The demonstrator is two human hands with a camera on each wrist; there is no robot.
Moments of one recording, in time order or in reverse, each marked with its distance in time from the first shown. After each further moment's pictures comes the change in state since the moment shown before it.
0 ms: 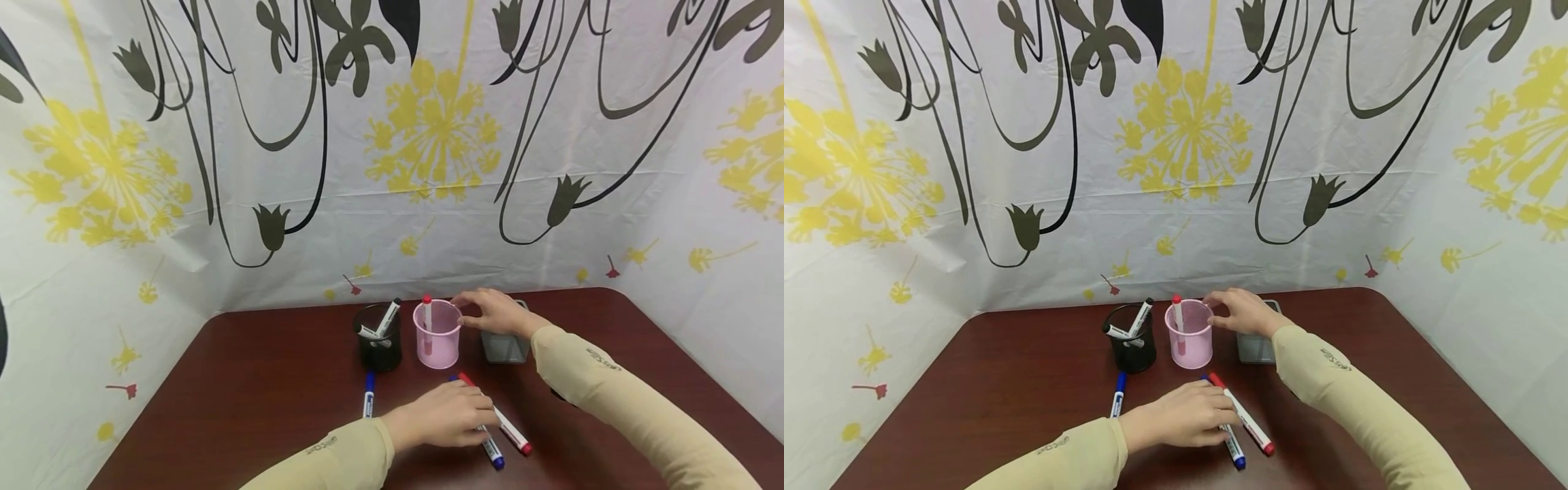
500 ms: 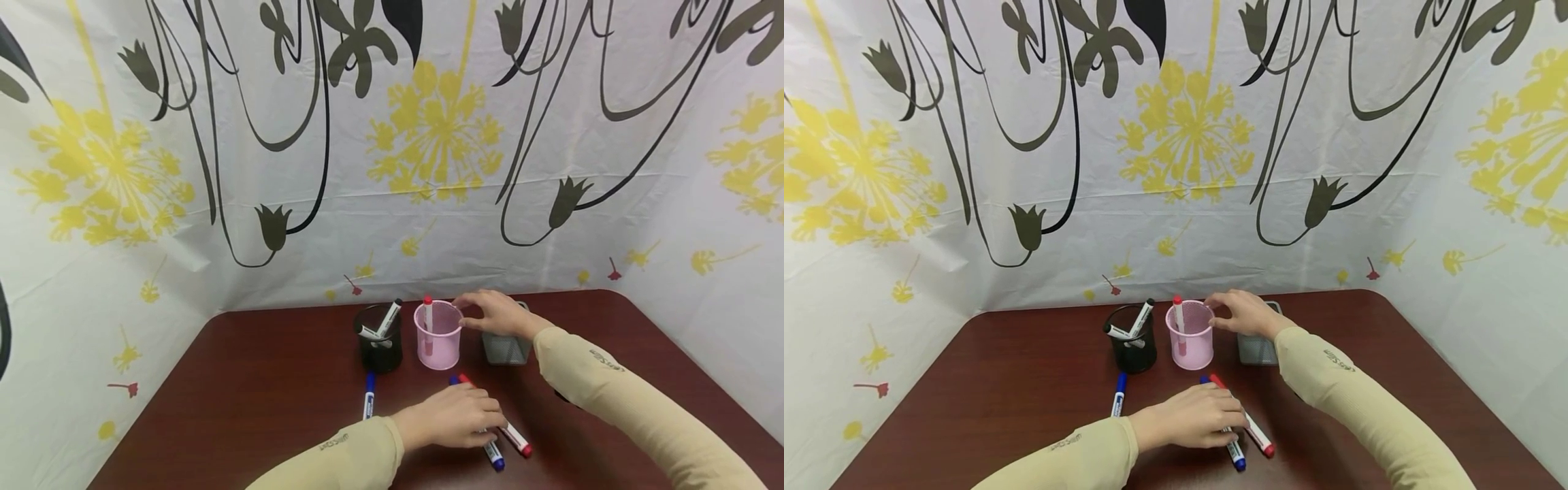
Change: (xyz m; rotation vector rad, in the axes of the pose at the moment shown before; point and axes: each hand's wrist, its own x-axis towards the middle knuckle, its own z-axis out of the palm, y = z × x) left_hand 0.009 0.003 0.008 0.004 -0.041 -0.006; right_hand 0.000 0.005 0.001 0.009 -0.018 -0.004
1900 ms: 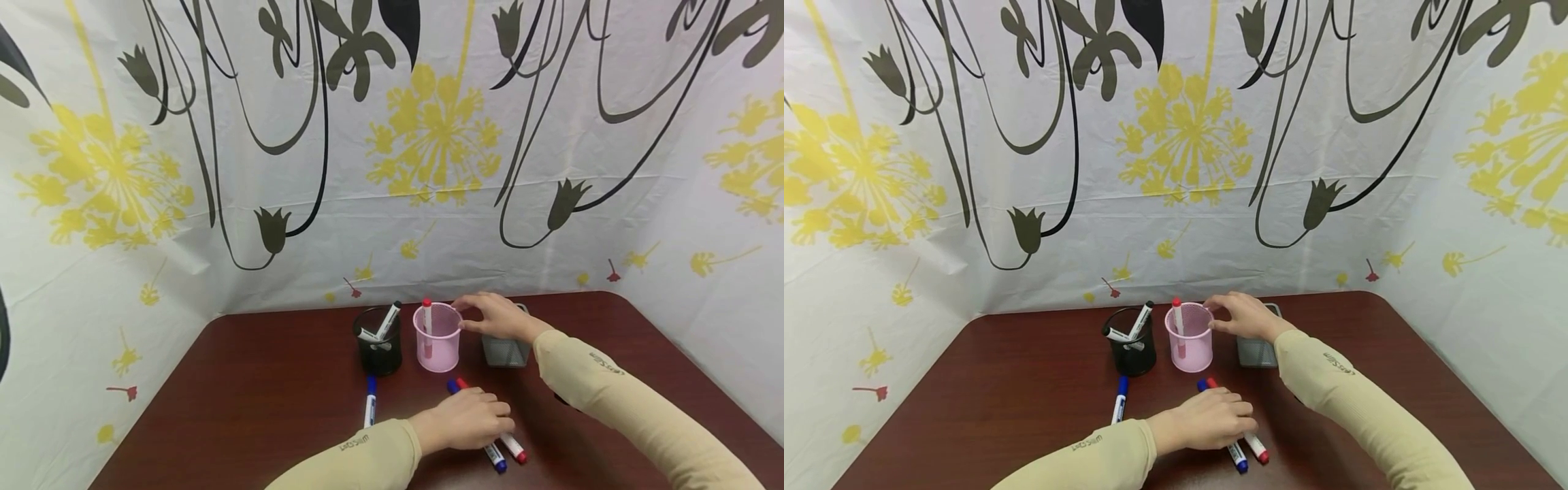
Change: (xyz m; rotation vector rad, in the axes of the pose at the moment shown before) left_hand 0.018 0.007 0.019 0.116 -0.051 -0.028; right_hand -0.002 0.002 0.002 0.011 0.006 0.005
